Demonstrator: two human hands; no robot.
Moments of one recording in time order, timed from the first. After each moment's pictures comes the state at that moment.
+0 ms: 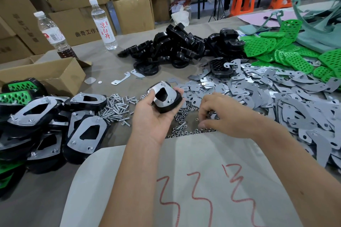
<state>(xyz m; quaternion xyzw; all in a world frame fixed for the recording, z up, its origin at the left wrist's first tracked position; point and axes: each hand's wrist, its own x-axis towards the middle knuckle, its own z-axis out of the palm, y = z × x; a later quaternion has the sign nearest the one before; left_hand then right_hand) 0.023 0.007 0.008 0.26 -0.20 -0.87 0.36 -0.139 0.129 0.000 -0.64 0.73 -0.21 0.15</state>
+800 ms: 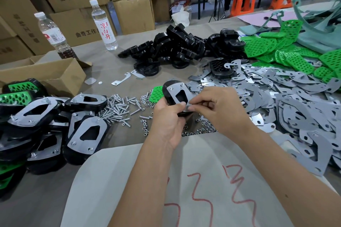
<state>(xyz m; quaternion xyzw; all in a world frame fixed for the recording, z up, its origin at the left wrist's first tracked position) 0.000 0.030 -0.008 0.28 -0.38 -0.81 0.36 -0.122 0.114 -0.011 -0.59 0.66 -0.47 0.03</state>
